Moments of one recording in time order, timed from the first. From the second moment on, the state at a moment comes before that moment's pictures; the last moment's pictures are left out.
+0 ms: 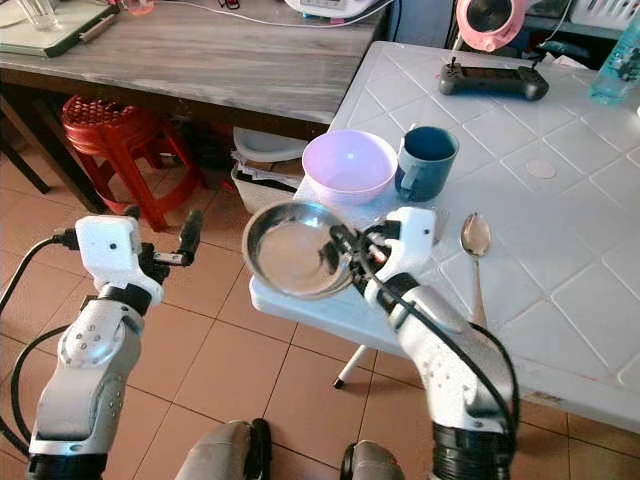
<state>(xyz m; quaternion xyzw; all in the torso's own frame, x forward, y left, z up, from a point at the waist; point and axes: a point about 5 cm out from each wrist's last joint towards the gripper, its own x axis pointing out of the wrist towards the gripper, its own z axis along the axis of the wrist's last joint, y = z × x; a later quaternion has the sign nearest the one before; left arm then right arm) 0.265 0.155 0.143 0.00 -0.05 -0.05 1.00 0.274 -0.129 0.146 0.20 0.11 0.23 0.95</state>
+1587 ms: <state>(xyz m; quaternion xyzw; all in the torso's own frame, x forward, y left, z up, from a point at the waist) 0.266 0.158 0.147 0.01 -0.05 -0.05 1.00 0.249 -0.150 0.118 0.23 0.11 0.23 0.94</state>
